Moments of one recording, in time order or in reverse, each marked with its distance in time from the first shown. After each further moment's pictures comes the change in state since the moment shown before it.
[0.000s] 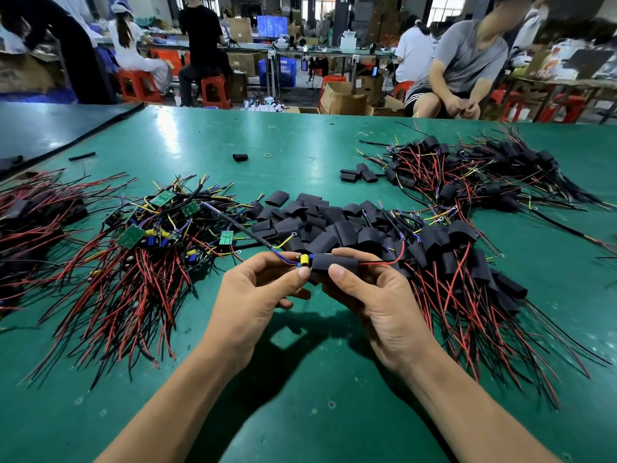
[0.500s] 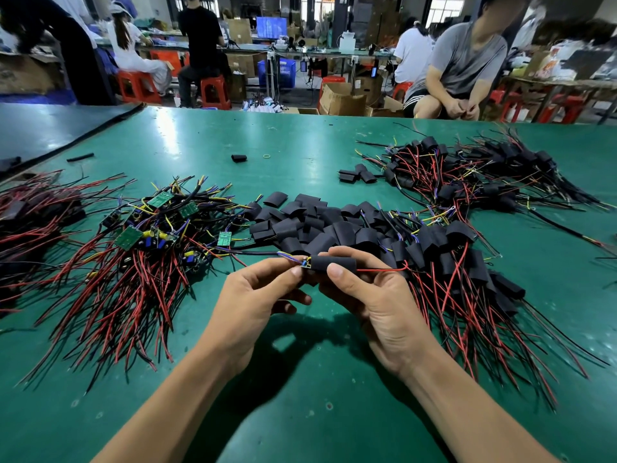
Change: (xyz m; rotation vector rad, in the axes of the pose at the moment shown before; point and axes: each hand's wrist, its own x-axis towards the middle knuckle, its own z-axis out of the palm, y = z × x) left_hand -0.002 0.002 0.001 -0.050 -0.091 -0.061; right_hand -0.001 -0.005 0.001 -0.004 -0.037 -0.019
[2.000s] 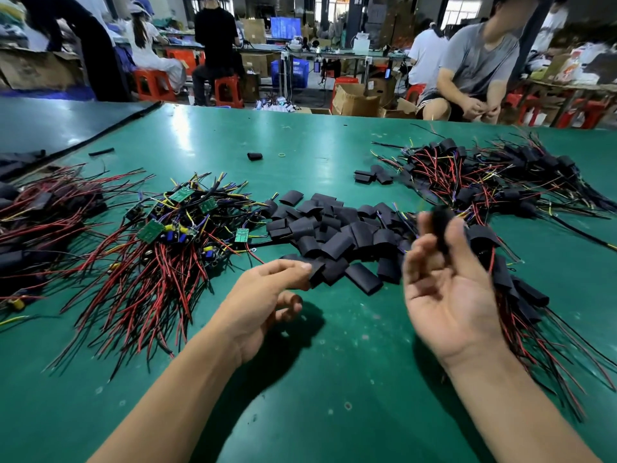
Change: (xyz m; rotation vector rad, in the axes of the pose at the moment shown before) left_hand 0.011 0.004 -0.016 -0.017 0.093 -0.316; right_hand 0.005 -0.037 -0.012 0.505 0.203 -0.040
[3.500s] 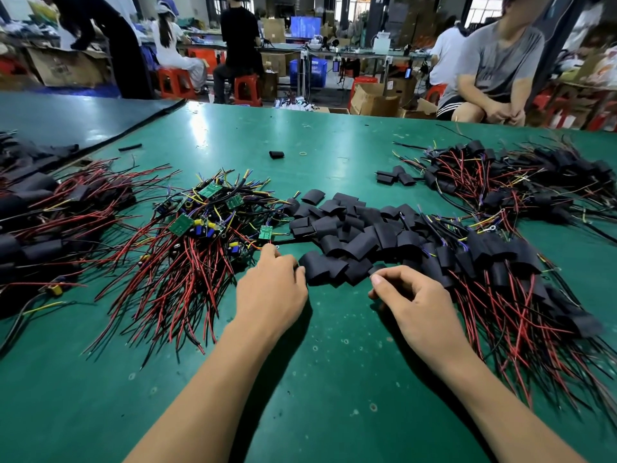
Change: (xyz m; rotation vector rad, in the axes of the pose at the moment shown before) left_hand 0.027 -0.012 -0.020 1.360 0.468 0.371; right_hand 0.012 0.048 -0.038 -1.351 -0.112 -0.251
